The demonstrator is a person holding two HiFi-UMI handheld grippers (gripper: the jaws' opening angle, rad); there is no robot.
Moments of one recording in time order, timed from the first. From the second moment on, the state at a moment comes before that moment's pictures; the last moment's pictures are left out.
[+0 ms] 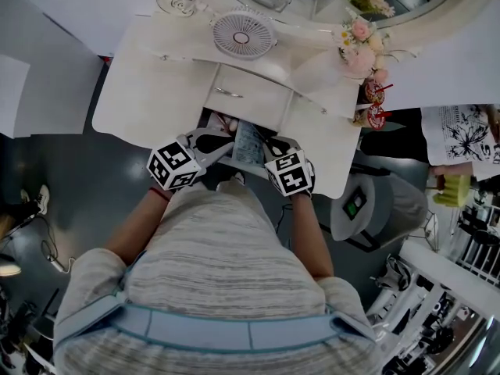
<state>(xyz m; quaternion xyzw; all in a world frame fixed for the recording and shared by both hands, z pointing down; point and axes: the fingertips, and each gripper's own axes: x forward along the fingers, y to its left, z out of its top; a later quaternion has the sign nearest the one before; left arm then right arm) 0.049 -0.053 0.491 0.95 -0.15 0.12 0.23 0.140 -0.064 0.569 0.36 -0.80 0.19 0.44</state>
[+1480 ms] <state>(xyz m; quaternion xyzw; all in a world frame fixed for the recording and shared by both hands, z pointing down) -0.007 -0.052 0.490 0.95 -0.18 0.10 0.23 0.080 -0.095 0.535 0.27 -0.83 0.10 0.48</state>
